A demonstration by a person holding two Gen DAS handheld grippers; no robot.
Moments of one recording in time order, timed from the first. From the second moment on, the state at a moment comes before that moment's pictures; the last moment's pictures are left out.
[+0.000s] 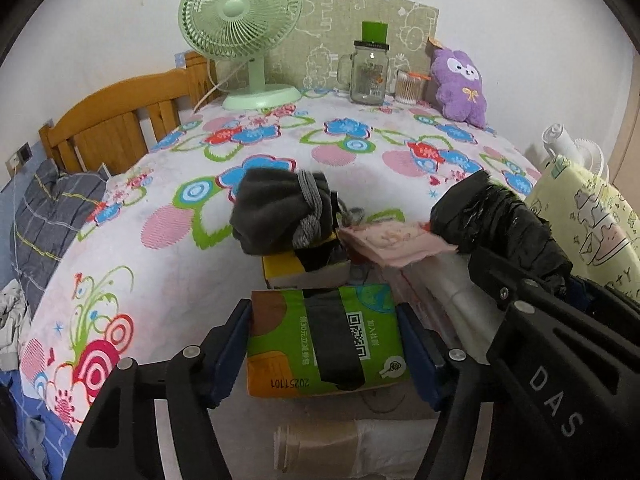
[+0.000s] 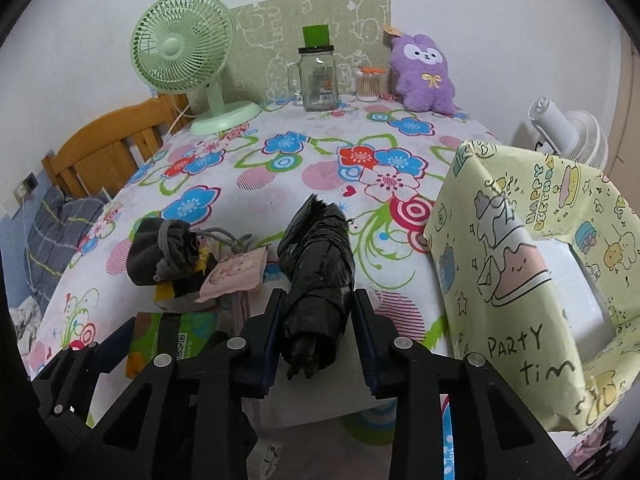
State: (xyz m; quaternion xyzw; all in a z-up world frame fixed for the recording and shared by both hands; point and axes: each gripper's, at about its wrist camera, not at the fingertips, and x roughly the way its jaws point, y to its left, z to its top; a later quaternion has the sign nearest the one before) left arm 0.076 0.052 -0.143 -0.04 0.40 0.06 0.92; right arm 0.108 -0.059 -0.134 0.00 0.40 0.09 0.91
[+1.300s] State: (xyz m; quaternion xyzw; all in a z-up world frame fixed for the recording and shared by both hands) left arm 0.058 0.012 -0.046 -0.02 0.29 0.03 0.96; right arm 0.075 -0.098 -0.037 0.02 0.30 0.10 0.95
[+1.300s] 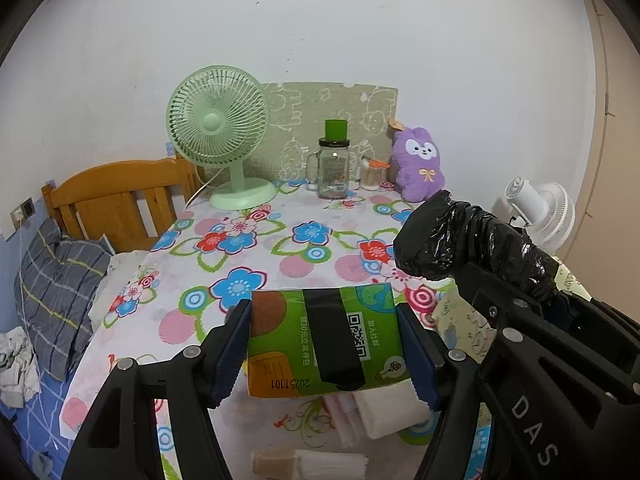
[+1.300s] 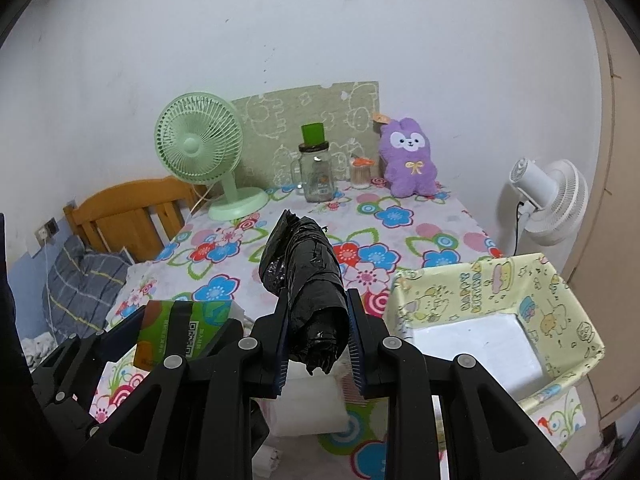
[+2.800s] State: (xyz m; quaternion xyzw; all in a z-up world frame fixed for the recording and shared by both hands) left arm 0.095 -0.131 -0.054 0.03 0.30 -0.06 0.95; right arm 0.089 -0.243 -0.044 0.07 0.30 0.00 0.95
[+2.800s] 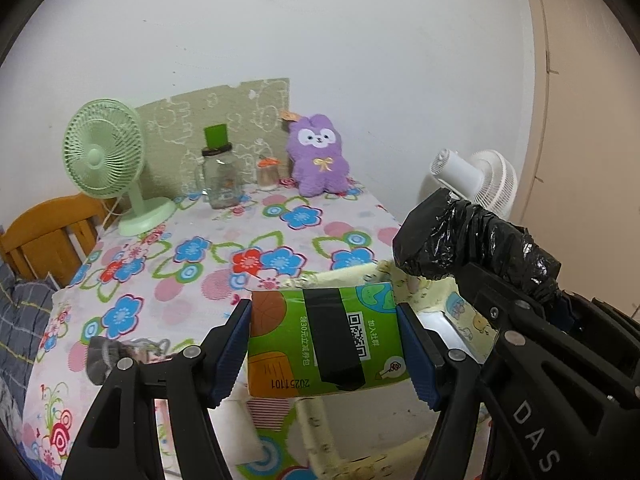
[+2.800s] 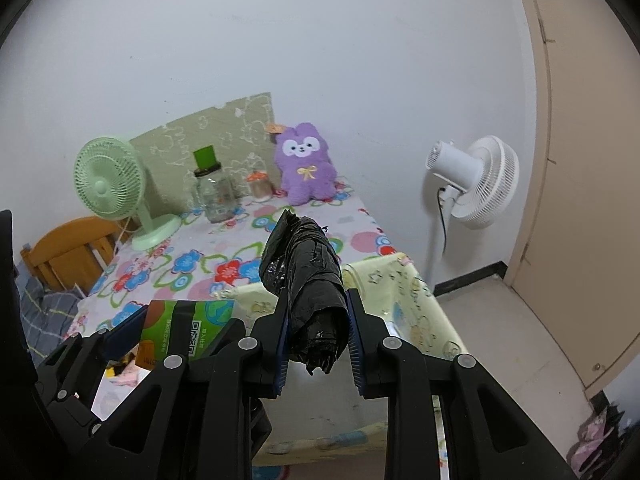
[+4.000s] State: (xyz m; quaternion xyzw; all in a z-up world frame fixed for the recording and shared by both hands) left arm 0.115 -0.164 -0.069 0.04 0.35 -0.11 0.93; right arm 0.107 -0.278 -0.067 0.10 0.32 -0.03 0.94
